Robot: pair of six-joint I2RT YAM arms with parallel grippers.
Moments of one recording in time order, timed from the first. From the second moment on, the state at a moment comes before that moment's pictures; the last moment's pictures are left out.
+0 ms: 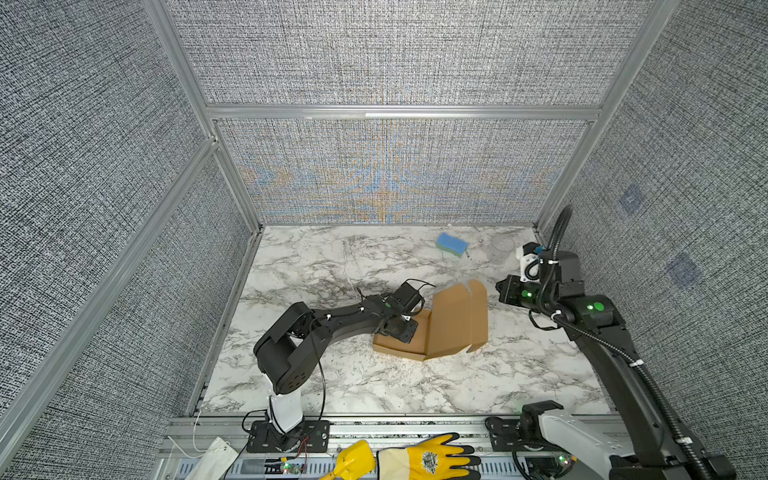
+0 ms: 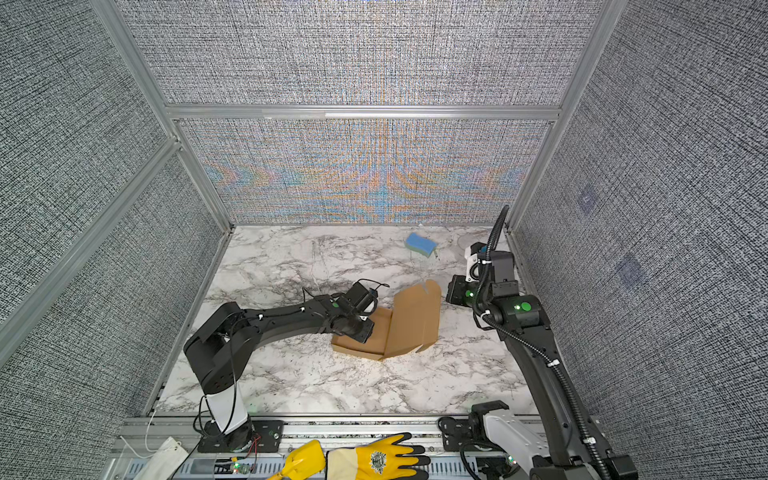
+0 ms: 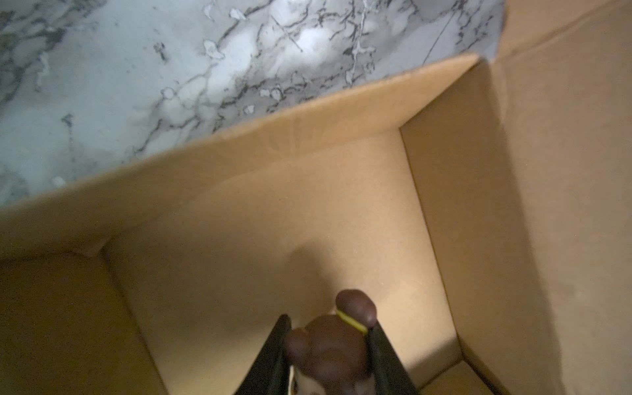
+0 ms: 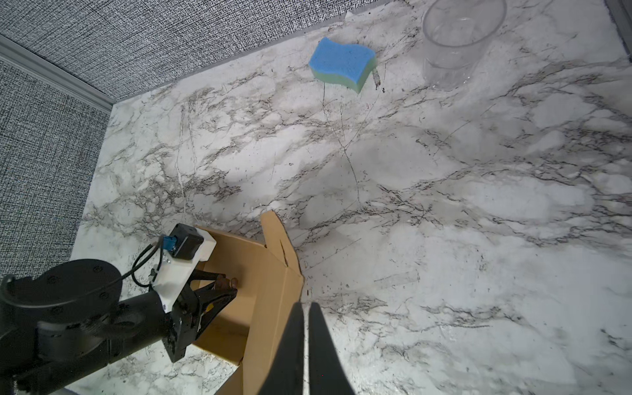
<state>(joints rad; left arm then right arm) -0.89 1.84 1.15 -0.46 0.03 -0.31 0.17 1.02 1.12 -0.84 -0.15 0.36</state>
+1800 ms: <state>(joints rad) -0.71 2.00 1.46 -0.63 0.10 0.69 0.17 1.09 1.22 -0.84 -0.17 0.30</state>
